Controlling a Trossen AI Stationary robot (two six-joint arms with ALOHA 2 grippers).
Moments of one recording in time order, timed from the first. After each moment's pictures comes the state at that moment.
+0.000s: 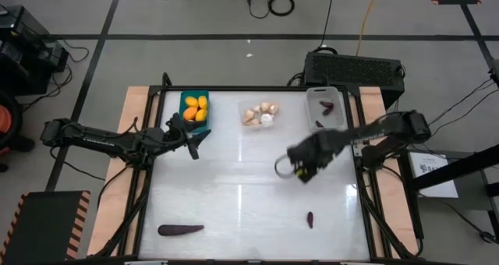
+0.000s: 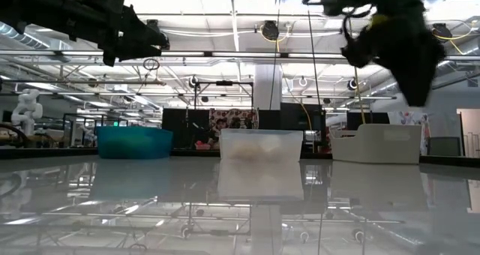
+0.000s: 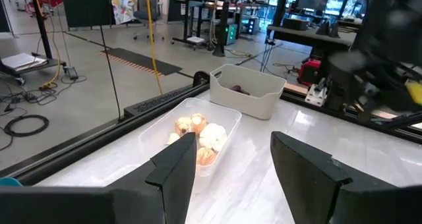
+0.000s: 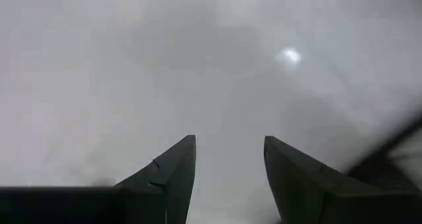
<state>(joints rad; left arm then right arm) -0.07 0.73 0.30 0.32 -0.54 -0.20 0.08 1.51 1.13 -1.29 -0.03 1.00</state>
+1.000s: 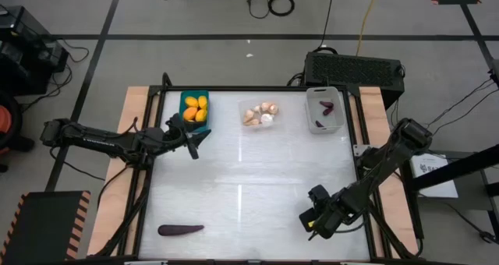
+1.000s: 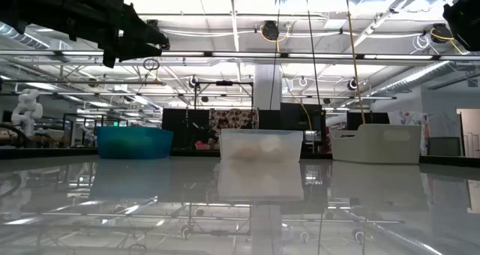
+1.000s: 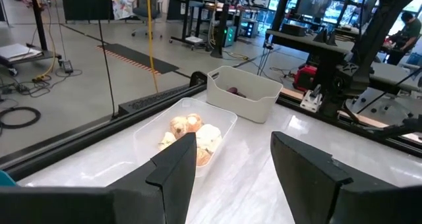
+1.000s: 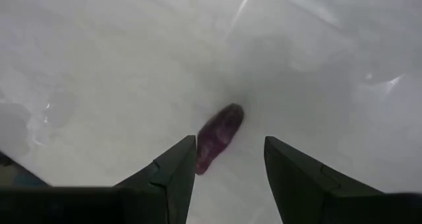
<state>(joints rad) -0.07 0.73 0.30 0.33 -0.53 -0.26 0.78 1.57 0.98 -0.75 0.13 1.88</state>
